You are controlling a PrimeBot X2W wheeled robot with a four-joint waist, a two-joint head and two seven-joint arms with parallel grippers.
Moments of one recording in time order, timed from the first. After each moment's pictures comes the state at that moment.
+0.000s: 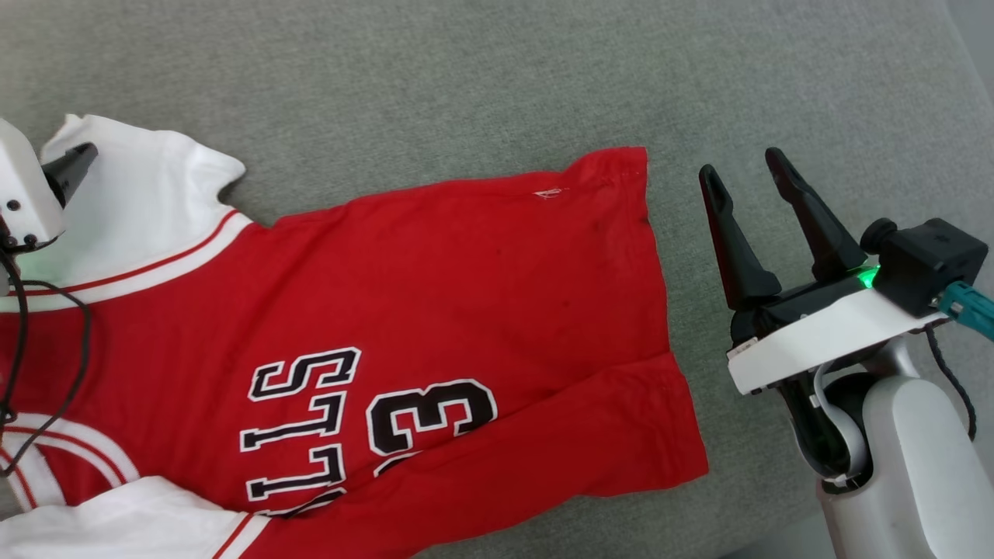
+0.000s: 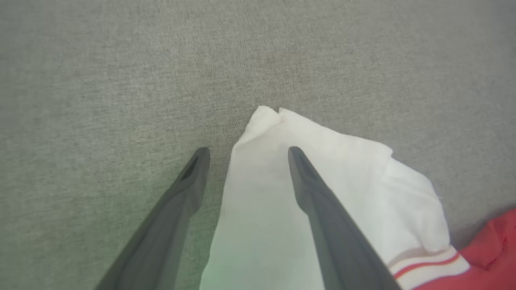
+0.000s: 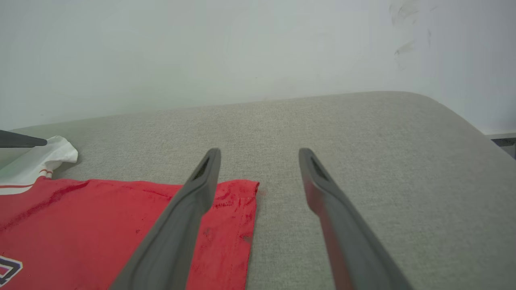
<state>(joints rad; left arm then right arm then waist) -0.79 0.73 -0.24 0.37 -0.83 0.06 0.72 -0.36 -0.09 0.15 -0.02 0.30 0.13 0.01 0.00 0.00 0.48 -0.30</state>
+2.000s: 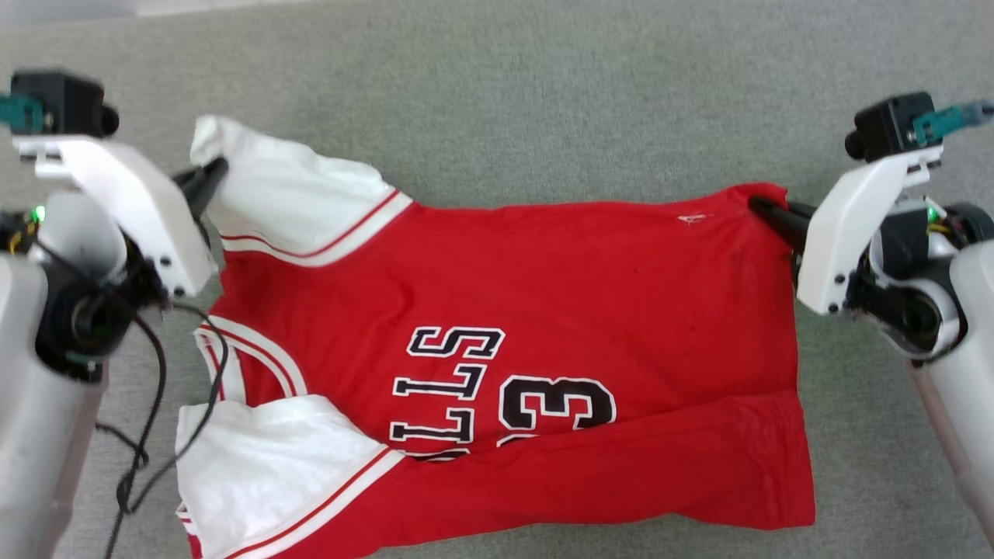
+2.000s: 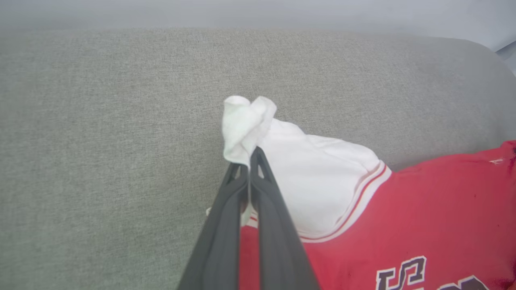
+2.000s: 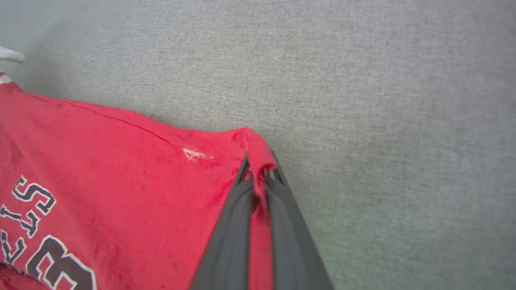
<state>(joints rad) -0.68 0.59 -0.30 0.21 -0.87 0.02 0.55 -0.72 -0.37 0.34 0.42 0.70 0.13 0.59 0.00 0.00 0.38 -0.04</state>
